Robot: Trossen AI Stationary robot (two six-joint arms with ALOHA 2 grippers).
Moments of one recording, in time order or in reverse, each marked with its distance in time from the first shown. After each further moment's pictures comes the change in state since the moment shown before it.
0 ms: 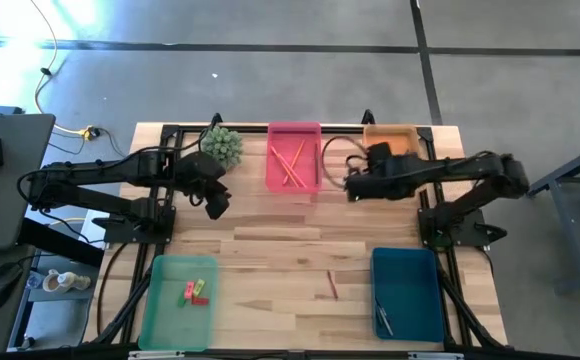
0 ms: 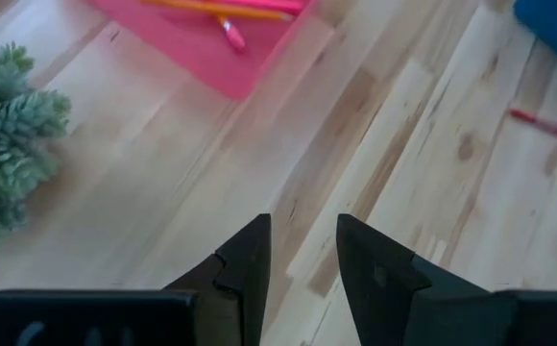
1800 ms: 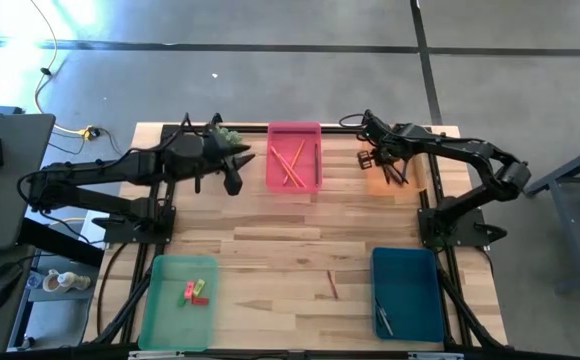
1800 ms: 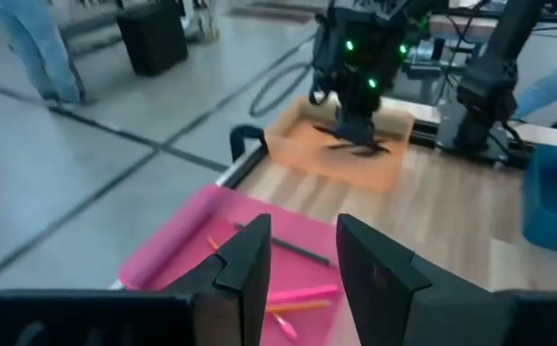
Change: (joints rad) left arm 0.024 0.000 0.000 0.617 -0.251 0.387; right arm -0.731 -0.009 -0.417 0.683 -0.555 -0.746
